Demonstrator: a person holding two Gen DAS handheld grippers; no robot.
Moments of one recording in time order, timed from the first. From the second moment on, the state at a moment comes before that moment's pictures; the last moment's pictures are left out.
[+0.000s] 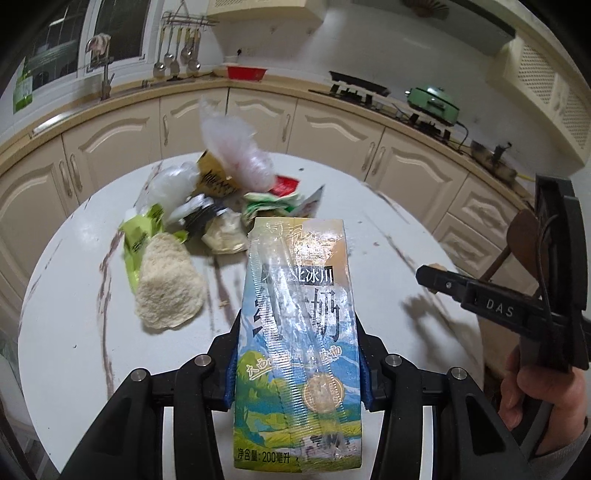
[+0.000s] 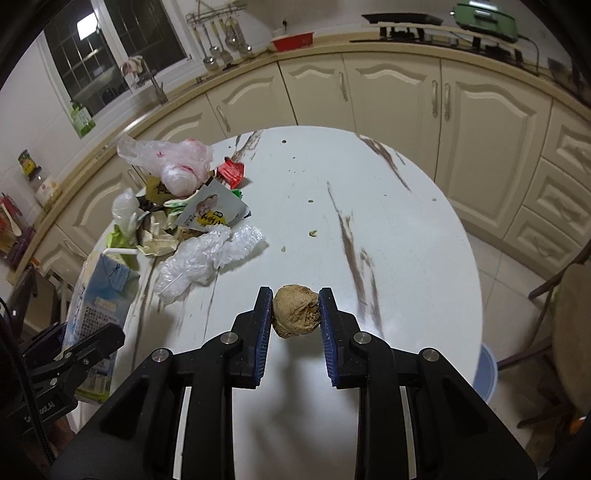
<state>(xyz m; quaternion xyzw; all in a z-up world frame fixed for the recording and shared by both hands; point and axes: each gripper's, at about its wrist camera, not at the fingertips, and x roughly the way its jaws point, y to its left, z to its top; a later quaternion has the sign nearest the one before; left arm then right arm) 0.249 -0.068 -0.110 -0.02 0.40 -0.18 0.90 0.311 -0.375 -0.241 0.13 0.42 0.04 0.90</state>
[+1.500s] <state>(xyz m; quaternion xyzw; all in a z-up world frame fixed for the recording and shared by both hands) 0.360 -0.589 -0.350 0.22 0.60 -0.31 0.71 0.195 -0.734 -0.478 0.42 0.49 -0.16 0.75</state>
